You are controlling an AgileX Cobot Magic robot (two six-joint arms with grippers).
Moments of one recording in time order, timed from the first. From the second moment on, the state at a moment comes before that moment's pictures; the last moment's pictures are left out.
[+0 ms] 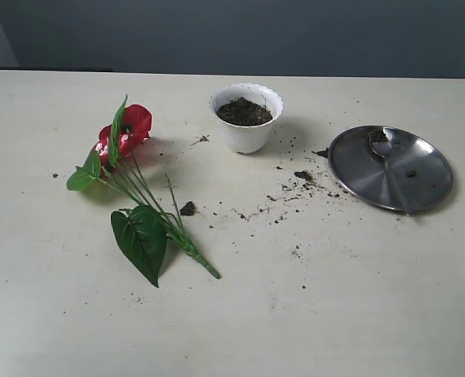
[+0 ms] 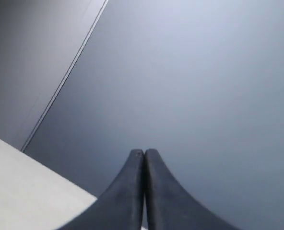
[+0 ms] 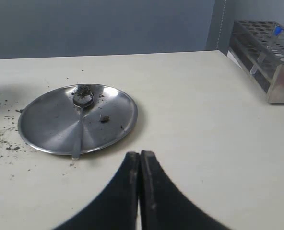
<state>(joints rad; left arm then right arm) 0.23 0.00 0.00 -0.37 -0.20 -0.21 -0.02 0.01 0.00 -0.01 0.36 0.00</state>
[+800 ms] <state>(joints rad) 0.23 0.23 -0.50 0.22 -0.19 -1.12 -0.02 0.01 0.00 -0.01 0.36 0.00</state>
